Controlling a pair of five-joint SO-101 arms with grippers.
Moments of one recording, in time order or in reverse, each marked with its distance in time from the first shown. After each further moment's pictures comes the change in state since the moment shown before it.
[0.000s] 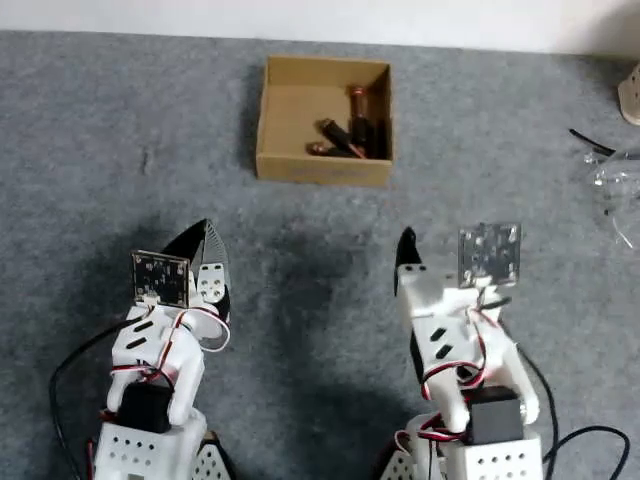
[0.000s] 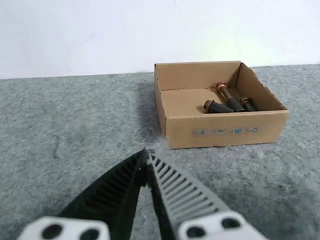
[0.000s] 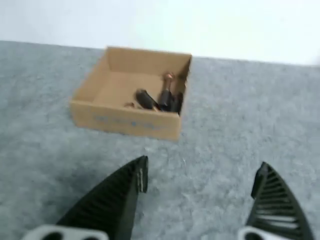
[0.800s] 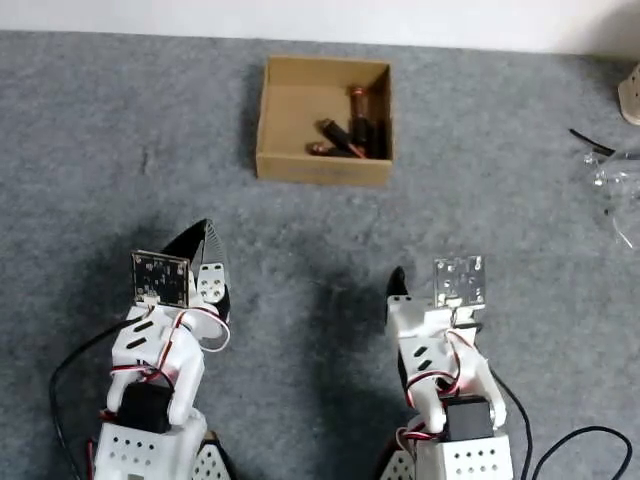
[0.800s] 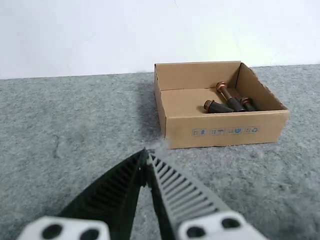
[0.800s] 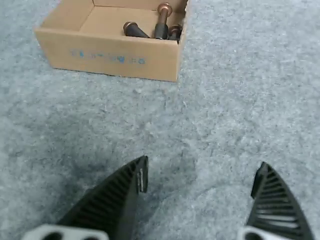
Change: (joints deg) left arm 0.0 0.0 0.0 0.0 0.0; right arm 0.4 -14.3 23.7 -1.7 0.0
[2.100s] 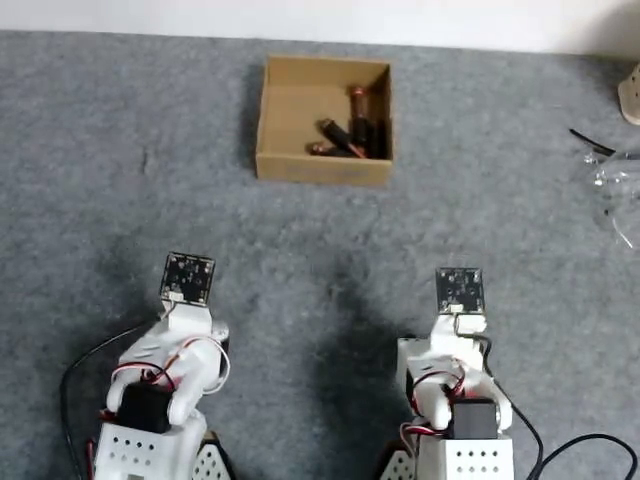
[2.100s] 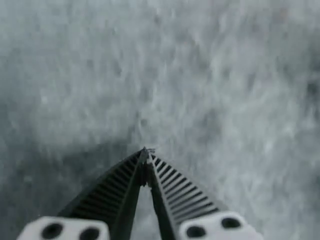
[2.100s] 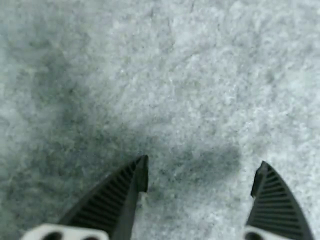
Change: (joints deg) left arm 0.0 0.0 0.0 37.7 0.0; right arm 5.5 0.0 0.0 27.0 0.0
